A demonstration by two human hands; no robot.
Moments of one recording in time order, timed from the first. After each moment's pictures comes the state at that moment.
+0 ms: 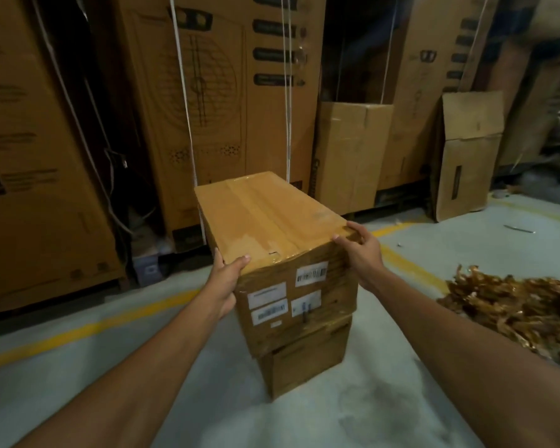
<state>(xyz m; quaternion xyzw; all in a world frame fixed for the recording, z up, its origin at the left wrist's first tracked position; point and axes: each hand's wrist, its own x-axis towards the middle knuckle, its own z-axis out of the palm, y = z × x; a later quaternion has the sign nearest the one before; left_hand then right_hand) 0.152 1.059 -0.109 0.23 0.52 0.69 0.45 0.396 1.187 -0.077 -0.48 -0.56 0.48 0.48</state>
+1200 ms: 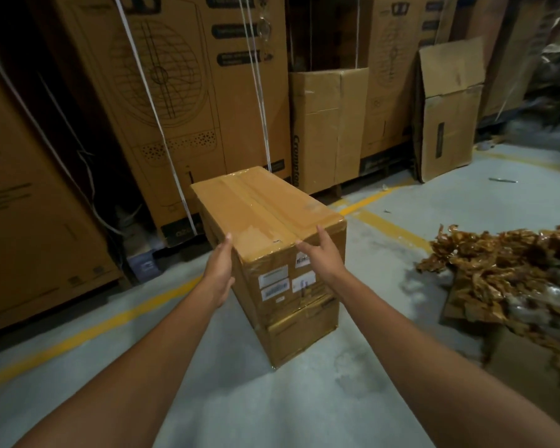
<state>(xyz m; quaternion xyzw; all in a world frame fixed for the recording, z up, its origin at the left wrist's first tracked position) 0.192 1.048 -0.070 0.26 0.65 0.57 0.43 0.390 1.113 -0.070 -0.49 -0.58 0.54 0.37</state>
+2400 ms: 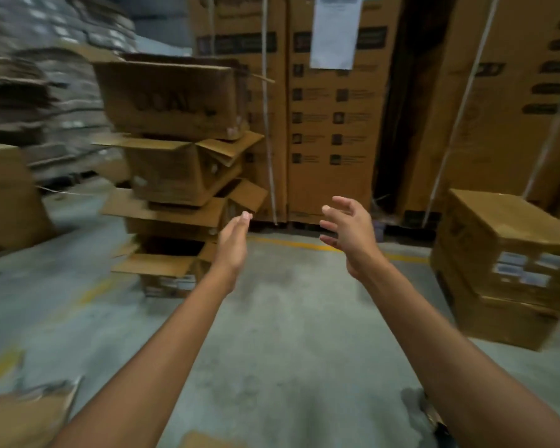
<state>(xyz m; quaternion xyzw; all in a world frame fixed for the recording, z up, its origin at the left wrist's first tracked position) 0.199 0.232 0.038 0.17 0.69 0.71 0.02 0.306 0.406 0.084 -0.16 -0.65 0.69 0.29</state>
